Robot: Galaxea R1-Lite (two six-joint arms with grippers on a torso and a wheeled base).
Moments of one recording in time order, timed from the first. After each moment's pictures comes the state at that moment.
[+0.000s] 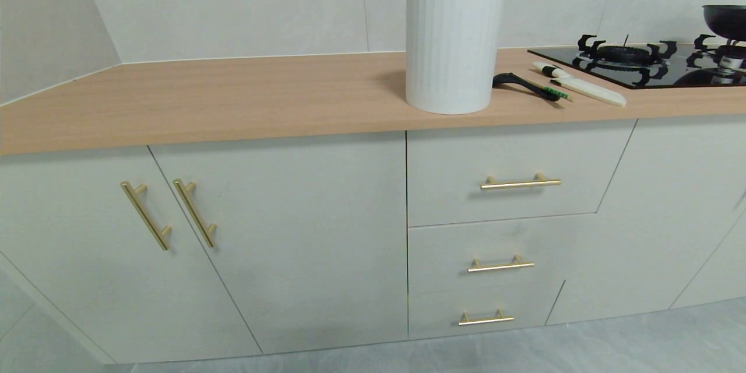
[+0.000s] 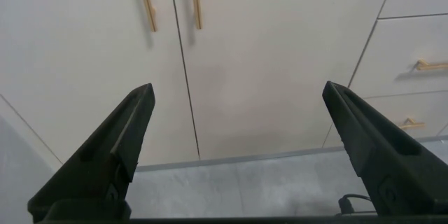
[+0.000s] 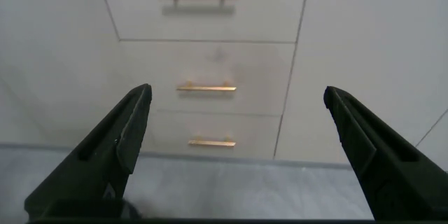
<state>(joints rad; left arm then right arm) 0.00 0.00 0.00 0.00 -0.01 0.00 0.02 0.24 -0.19 -0.01 0.16 0.01</state>
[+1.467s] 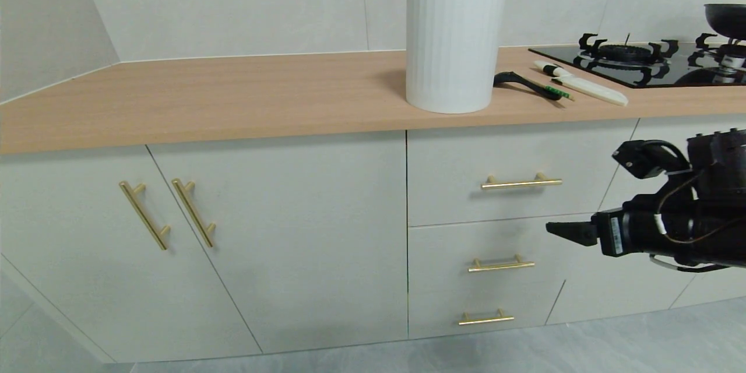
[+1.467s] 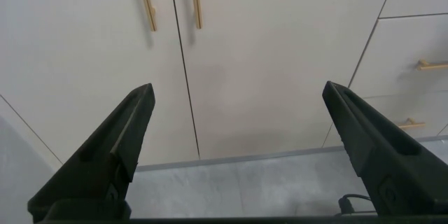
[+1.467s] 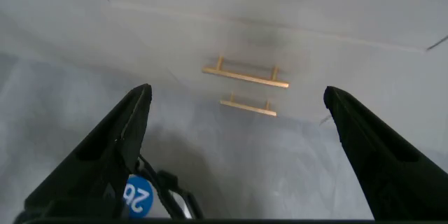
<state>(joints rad) 0.00 0.00 0.00 0.00 -0.01 0.00 0.25 1.54 -0.77 -0.22 0.12 0.01</state>
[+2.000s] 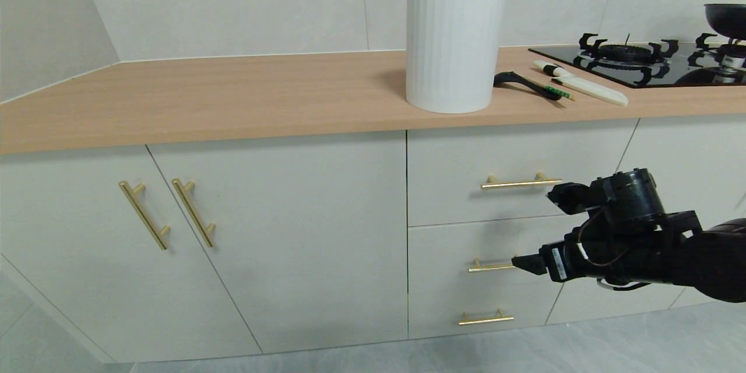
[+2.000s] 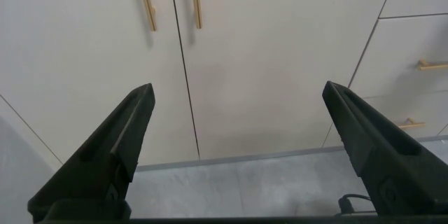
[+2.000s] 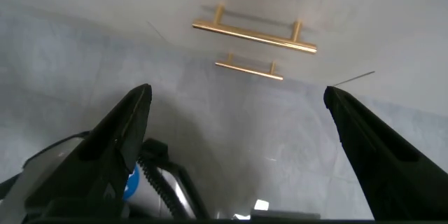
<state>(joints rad) 0.00 0.00 0.00 0.00 -0.01 0.00 0.32 1.81 -0.77 -0.32 0.04 0.02</state>
